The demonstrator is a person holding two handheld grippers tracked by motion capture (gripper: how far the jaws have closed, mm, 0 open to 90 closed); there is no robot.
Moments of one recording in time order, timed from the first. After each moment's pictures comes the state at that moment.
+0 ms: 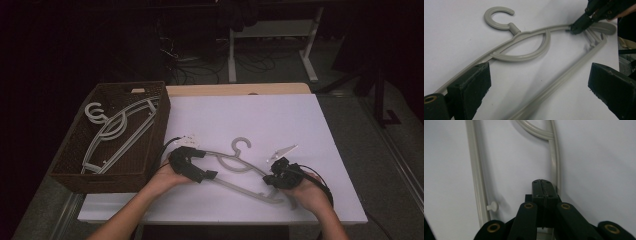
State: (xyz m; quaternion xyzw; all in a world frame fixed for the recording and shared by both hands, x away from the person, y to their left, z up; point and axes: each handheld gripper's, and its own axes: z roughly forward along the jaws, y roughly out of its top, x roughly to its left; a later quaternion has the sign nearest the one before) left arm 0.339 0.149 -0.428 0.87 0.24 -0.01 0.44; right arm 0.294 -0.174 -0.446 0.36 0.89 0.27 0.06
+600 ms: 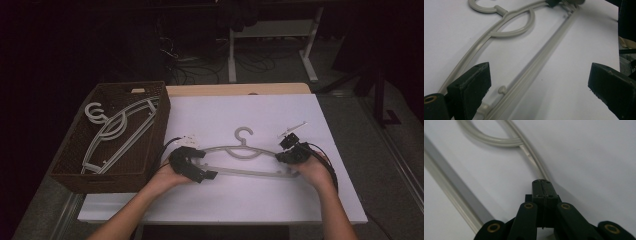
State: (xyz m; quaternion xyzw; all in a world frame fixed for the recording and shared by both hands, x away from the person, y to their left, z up) left arm 0.339 0.149 -0.429 0.87 0.24 -0.01 0.43; right arm 0.359 -0.209 -0.443 0.44 0.86 0.24 0.10
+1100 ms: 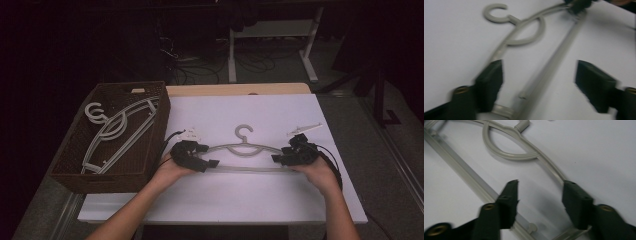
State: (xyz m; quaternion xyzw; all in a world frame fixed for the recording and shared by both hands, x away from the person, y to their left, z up) left arm 0.356 0.142 -0.421 0.86 0.26 0.06 0.43; right arm 0.343 -0.224 -0.434 0.46 0.82 0.34 0.09
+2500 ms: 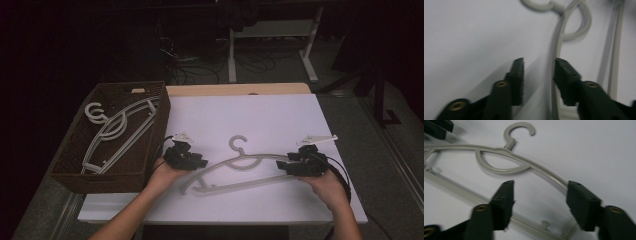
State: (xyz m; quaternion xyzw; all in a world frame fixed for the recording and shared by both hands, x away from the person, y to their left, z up) left arm 0.354 0.165 -0.438 0.86 0.33 0.03 0.39; right arm 0.301 -0.231 -0.422 0.46 0.79 0.37 0.12
